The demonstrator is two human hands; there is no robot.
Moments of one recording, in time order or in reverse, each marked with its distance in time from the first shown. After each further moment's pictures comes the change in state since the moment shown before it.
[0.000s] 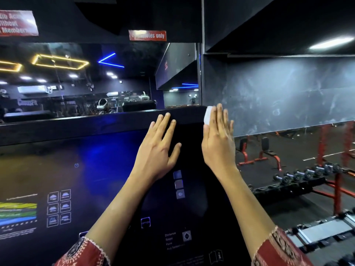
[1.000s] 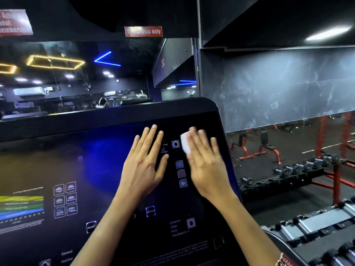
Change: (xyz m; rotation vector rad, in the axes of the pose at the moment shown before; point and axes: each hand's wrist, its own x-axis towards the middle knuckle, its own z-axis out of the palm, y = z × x) left_hand -0.056 -0.012 -0.013 0.060 0.044 -0.002; right_hand -0.079 -0.014 0.007 -0.064 -0.038 -0.284
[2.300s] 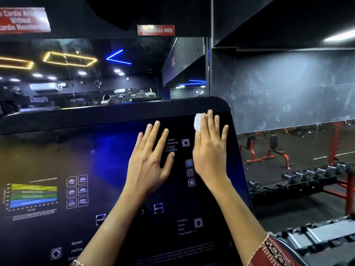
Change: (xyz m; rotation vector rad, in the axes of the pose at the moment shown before) left_hand -0.004 -0.007 -0.002 0.009 0.048 -0.064; right_hand 0.041 -0.024 0.011 0.062 0.089 0.175
